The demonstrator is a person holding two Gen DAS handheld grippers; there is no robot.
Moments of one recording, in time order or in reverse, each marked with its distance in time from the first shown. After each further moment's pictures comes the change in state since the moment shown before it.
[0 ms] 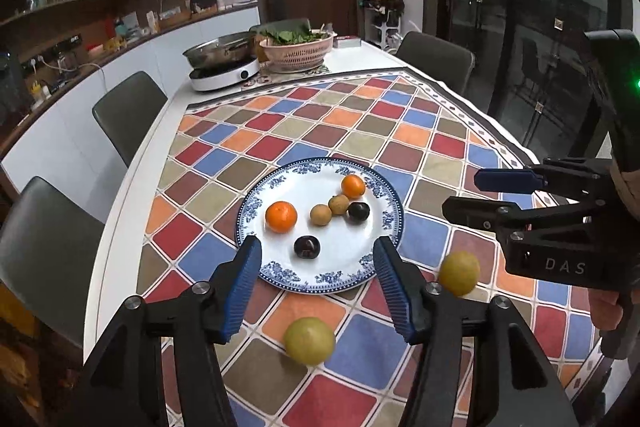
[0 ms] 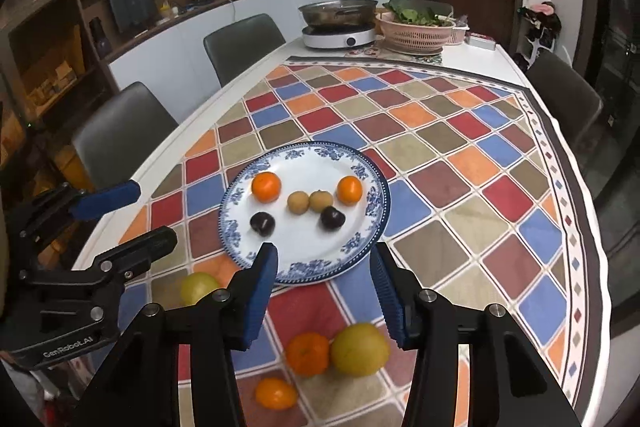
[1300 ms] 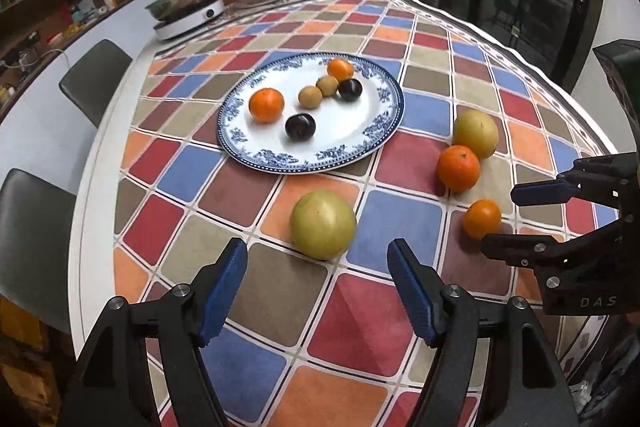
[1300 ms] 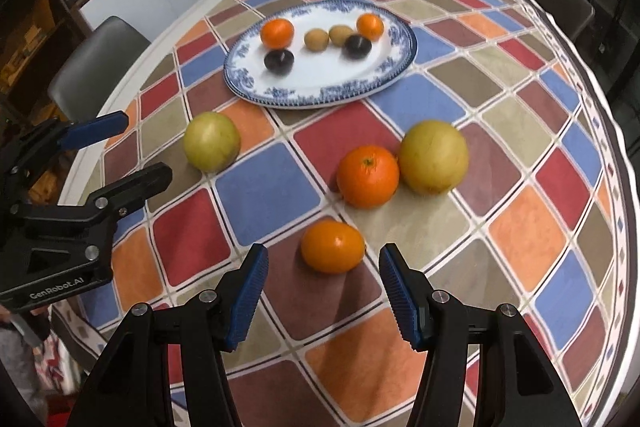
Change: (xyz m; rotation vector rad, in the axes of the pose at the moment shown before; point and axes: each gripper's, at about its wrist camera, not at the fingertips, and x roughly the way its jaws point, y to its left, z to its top) left arm 0.035 0.016 -0.085 0.143 0.205 -0.076; right arm 0.030 0.048 -0.108 0.110 0.299 -0.050
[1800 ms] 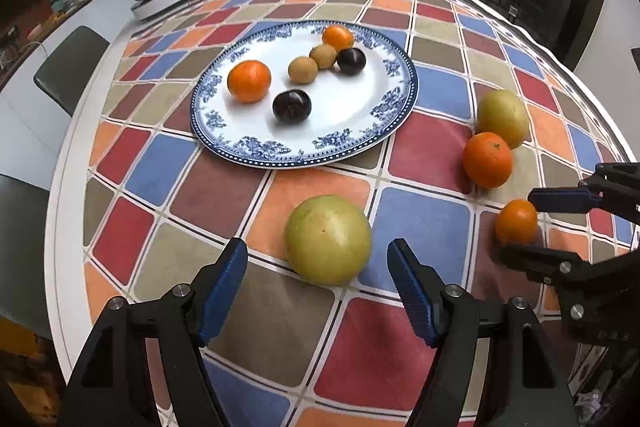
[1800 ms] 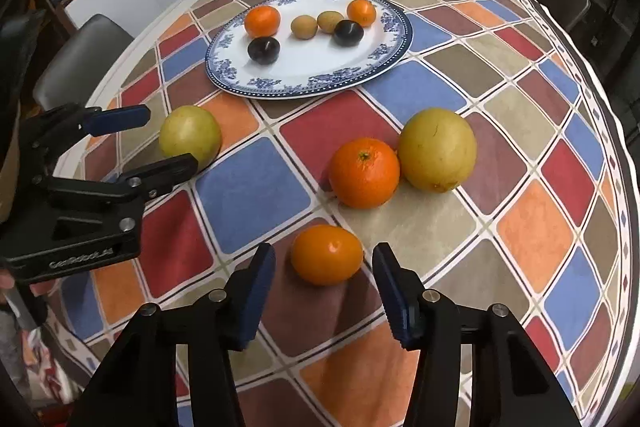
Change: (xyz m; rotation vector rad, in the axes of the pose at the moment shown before) left arm 0.050 0.008 0.012 0.016 0.092 -0.044; right arm 0.018 0.002 0.002 0.008 0.016 -0.046
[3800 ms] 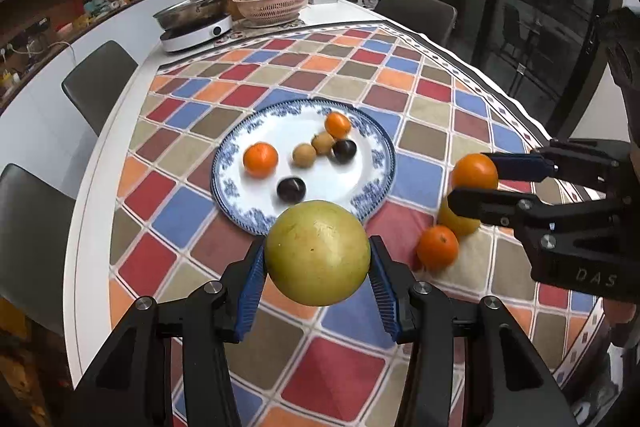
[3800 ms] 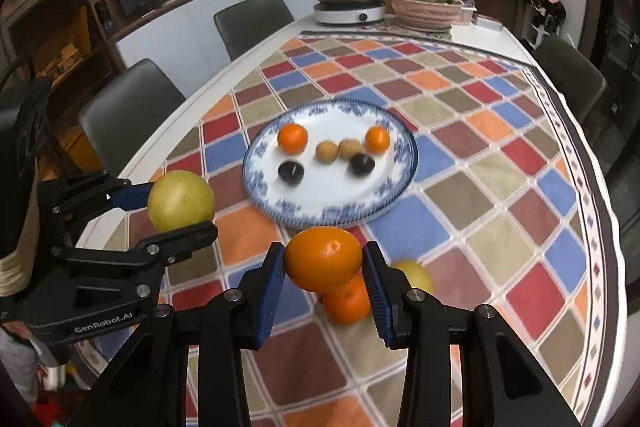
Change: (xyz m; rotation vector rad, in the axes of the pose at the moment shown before) left arm -0.068 -0.011 0.037 -0.111 -0.159 0.022; right arm -0.064 -0.017 0.058 -0.123 -0.255 0.106
